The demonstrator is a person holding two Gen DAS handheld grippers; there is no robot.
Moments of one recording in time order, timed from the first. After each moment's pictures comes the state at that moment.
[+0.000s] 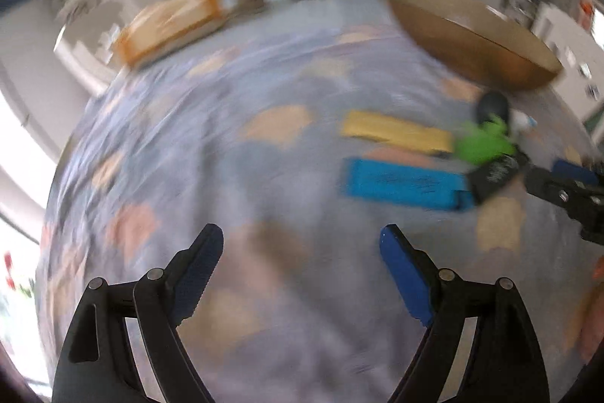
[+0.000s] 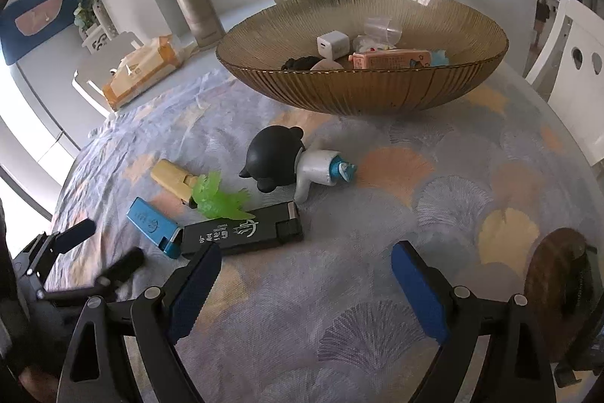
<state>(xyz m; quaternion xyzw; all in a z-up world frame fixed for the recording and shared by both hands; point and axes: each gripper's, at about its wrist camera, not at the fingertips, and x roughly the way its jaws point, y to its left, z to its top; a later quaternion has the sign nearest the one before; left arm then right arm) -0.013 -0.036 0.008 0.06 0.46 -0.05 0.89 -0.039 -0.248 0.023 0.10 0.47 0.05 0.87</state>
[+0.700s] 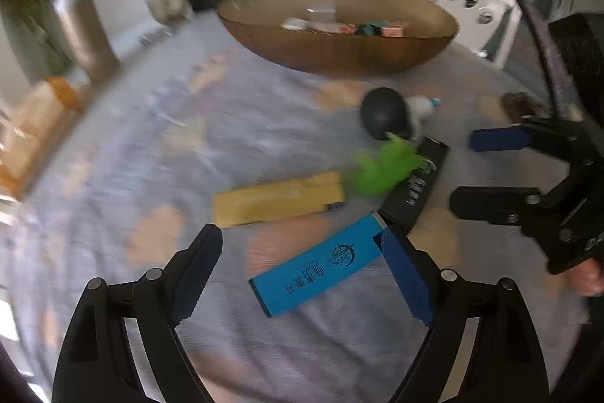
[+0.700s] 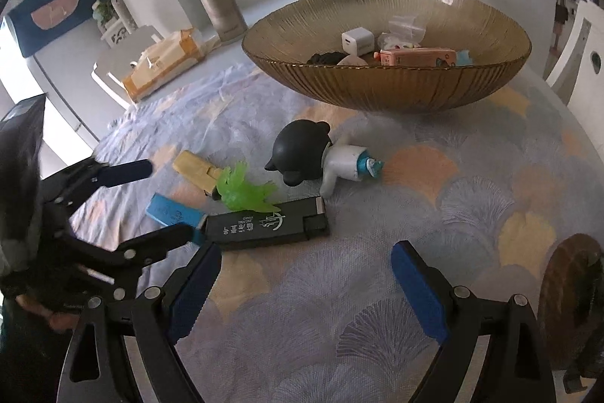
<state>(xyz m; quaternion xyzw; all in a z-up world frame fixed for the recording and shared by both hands) 0.026 -0.110 0.018 0.17 0.44 -0.34 0.81 -0.040 -0.246 0.023 0.11 0.47 0.09 0.87</state>
